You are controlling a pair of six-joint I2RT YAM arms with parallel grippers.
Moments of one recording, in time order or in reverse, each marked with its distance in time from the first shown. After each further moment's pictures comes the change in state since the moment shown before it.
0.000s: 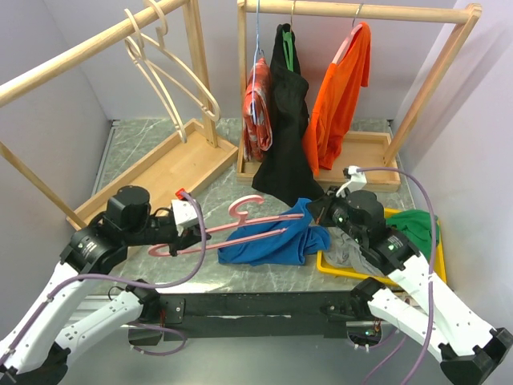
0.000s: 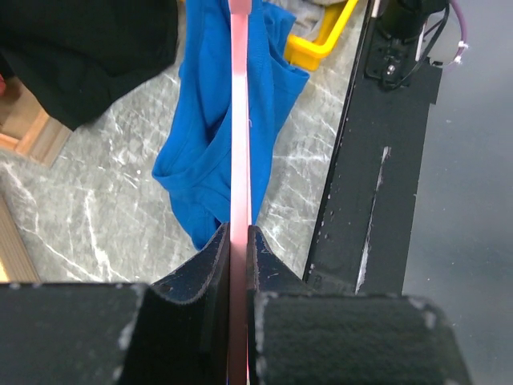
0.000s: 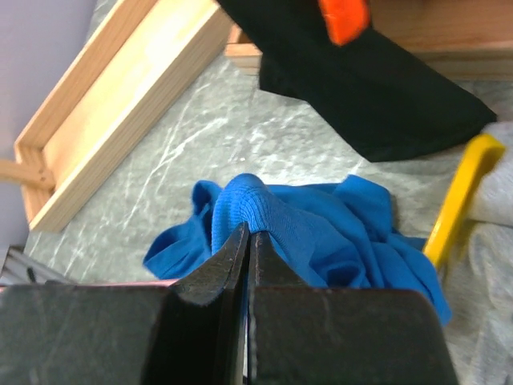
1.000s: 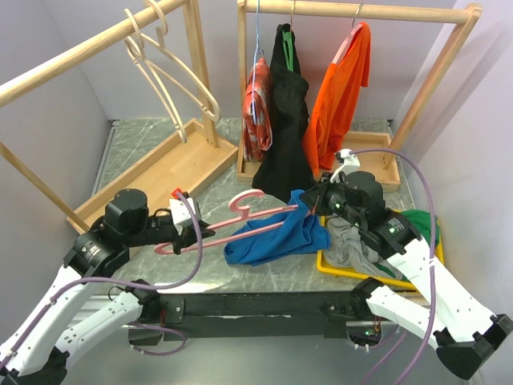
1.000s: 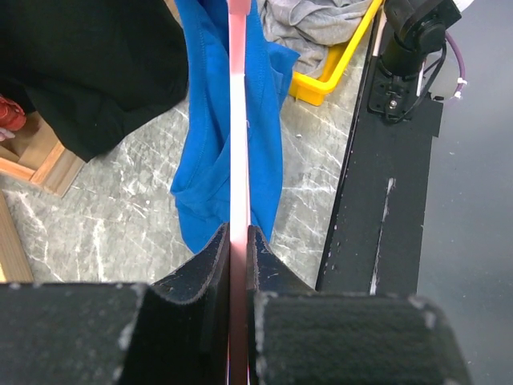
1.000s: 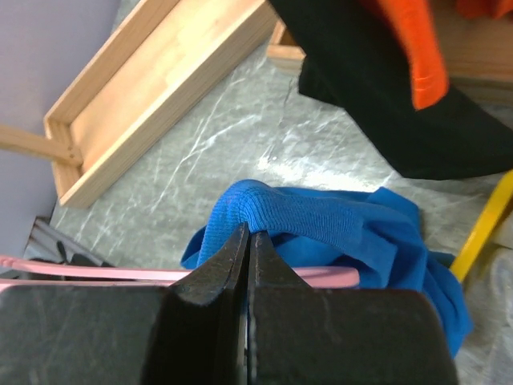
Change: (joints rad) left arm 0.000 -0.044 -0.071 0.155 0.015 -0.056; right arm -0.002 0.150 0.221 -0.090 -0.097 -0.044
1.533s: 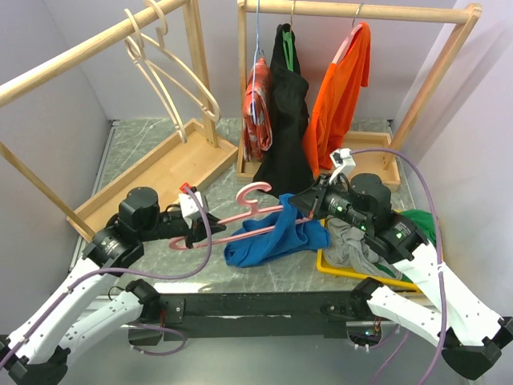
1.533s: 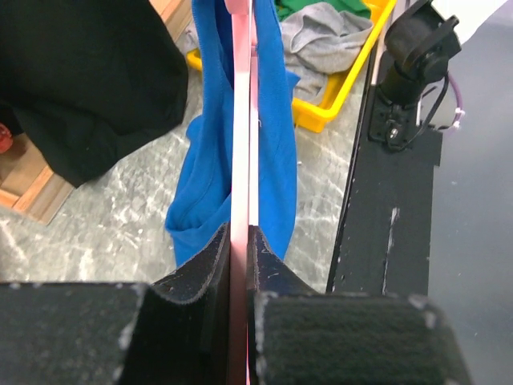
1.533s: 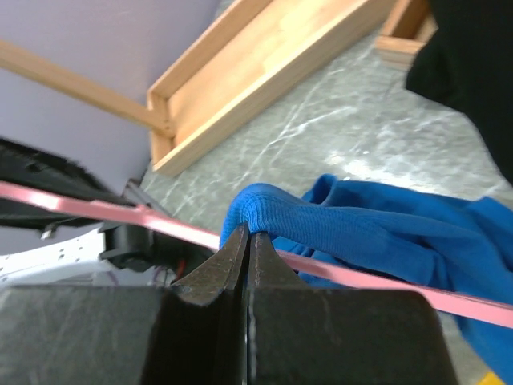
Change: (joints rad) left arm 0.000 0.033 -0.118 0.229 0.026 -0.077; right arm 0.058 -0.029 0.034 0.042 -0.167 0.084
